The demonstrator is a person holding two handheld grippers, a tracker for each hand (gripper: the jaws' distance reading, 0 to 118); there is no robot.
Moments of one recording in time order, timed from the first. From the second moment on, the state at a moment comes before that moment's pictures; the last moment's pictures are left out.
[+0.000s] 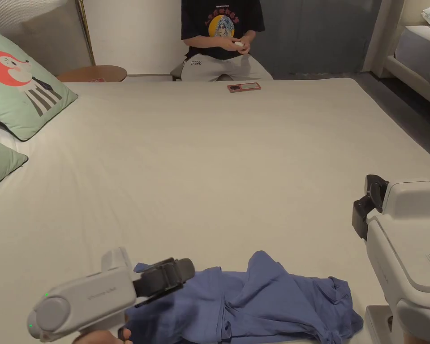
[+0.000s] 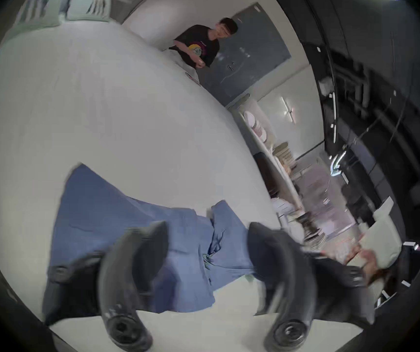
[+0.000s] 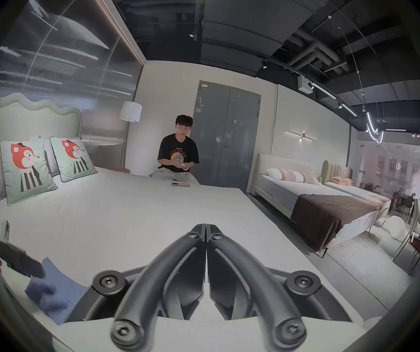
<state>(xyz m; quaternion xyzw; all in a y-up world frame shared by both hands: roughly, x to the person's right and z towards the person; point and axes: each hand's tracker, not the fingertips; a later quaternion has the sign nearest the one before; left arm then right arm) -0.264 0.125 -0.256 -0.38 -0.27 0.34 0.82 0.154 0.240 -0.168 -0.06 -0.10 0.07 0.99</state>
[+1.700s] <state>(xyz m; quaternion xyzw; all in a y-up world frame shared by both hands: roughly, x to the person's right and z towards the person) -0.273 0.193 -0.261 -0.44 -0.16 0.14 0.87 0.147 0.237 -0.170 -0.08 -0.08 0.06 0.99</state>
